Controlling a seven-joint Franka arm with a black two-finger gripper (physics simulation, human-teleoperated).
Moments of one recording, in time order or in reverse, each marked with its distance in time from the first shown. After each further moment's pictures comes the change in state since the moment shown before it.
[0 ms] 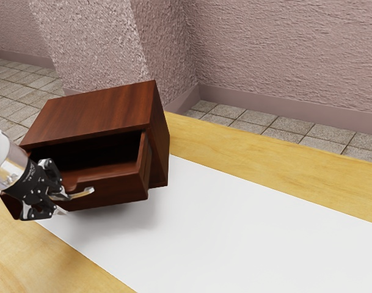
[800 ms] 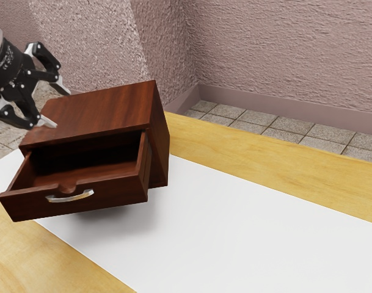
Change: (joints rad) arm -0.263 0.242 0.045 0.769 0.086 -0.442 0.017
